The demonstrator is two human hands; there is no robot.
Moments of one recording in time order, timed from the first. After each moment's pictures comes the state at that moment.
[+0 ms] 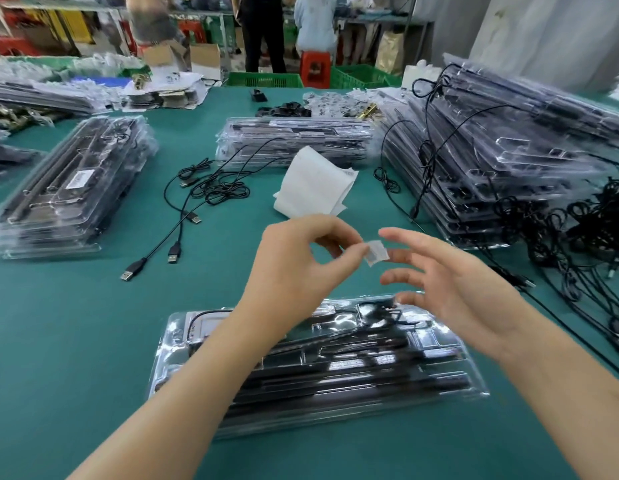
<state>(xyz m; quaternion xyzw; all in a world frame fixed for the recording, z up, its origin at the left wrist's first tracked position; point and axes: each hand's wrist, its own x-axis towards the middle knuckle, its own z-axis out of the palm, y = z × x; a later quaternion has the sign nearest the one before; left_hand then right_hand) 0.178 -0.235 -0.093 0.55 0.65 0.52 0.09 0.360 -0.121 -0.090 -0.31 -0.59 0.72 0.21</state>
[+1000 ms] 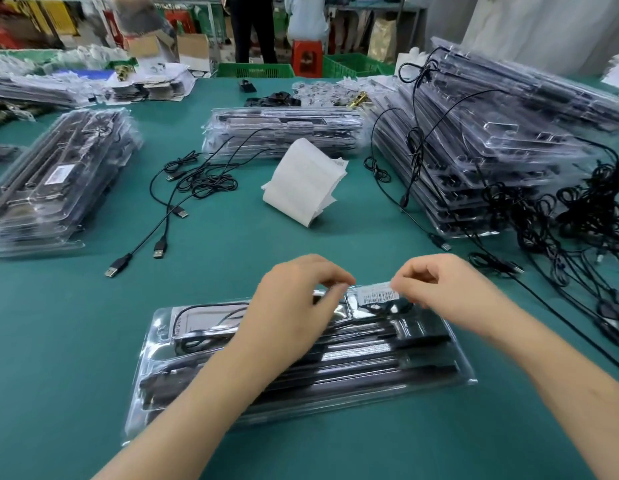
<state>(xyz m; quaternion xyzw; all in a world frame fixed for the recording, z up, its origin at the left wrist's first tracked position) 0.196 -0.246 -0.128 0.59 0.72 0.36 0.12 0.383 -0.099 -0.120 -0.41 -0.82 0.39 0.12</state>
